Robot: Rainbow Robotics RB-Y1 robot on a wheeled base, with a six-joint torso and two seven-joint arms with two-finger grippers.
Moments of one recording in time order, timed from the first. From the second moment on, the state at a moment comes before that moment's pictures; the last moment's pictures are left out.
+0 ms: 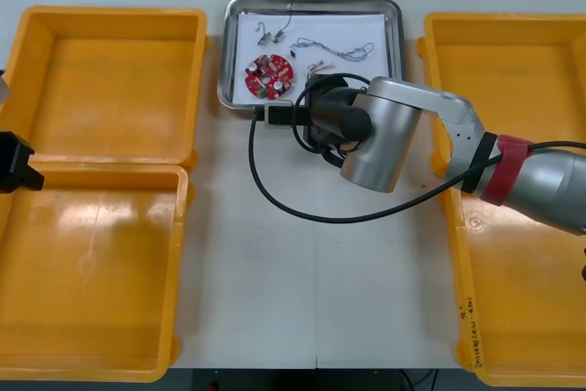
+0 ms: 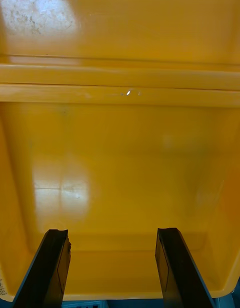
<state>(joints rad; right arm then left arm) -1.00 -0.56 1.08 -1.41 -0.27 0.78 1.85 -0.31 0.97 0.16 -2.06 1.05 1.91 -1.12</state>
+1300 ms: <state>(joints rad) -1.06 -0.52 1.05 -1.32 -0.32 0.86 1.87 -0.31 0.97 0.16 -2.06 1.05 1.91 -1.12</state>
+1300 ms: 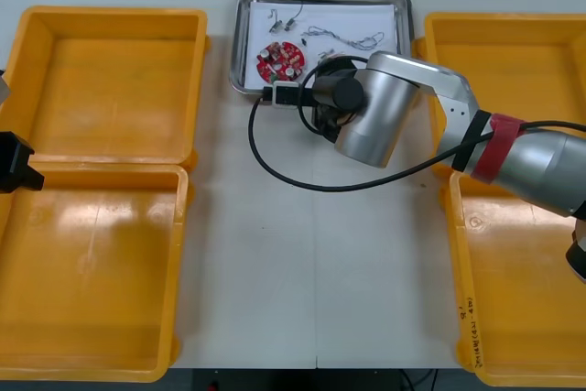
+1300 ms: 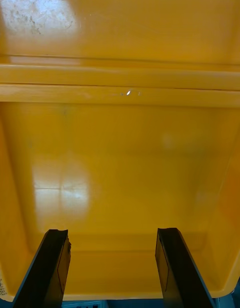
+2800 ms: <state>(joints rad) -0.63 -0.69 0.28 -2.33 -0.66 1.92 1.34 -0.31 0.97 0.16 -2.06 1.05 1.91 -1.12</state>
